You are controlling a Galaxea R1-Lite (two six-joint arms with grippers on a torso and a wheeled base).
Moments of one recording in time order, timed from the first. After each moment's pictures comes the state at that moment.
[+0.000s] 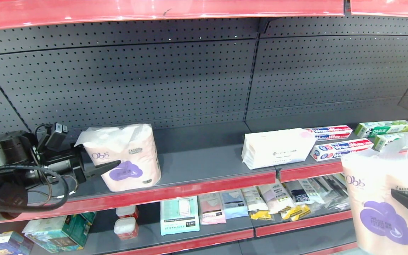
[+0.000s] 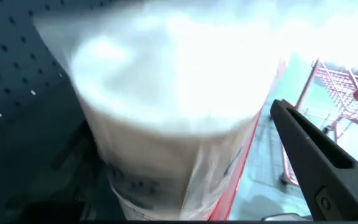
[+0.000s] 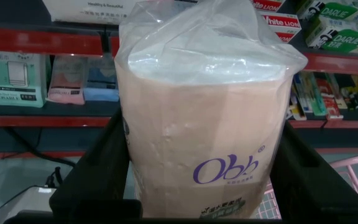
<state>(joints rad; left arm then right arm) 0.24 2.03 -0.57 -1.28 -1.18 0.20 -0.06 0.91 -0.40 -0.11 0.03 -0.26</state>
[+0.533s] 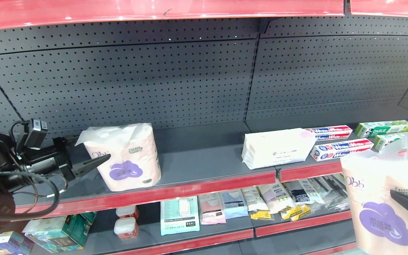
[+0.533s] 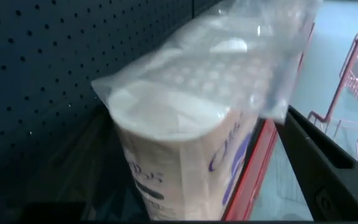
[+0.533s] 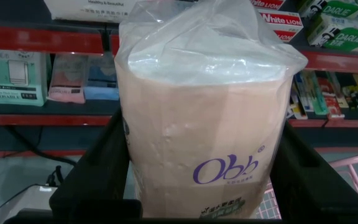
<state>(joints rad) 0.29 1.98 -0.48 -1.53 -1.15 0.11 -0.06 0.91 -0.40 -0.12 0.03 -0.25</state>
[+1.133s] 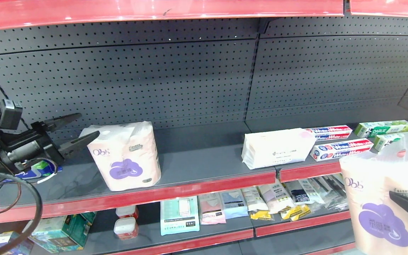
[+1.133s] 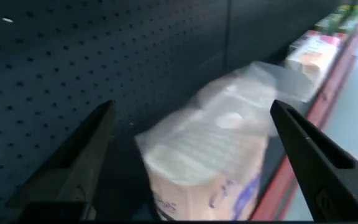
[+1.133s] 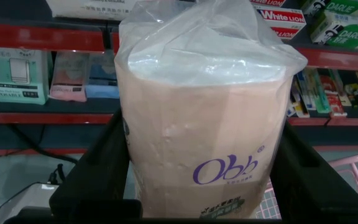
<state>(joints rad) 0.29 1.84 -0.47 -1.57 -0.98 -0.05 -0.06 0.91 -0.40 -0.11 0.03 -0.25</state>
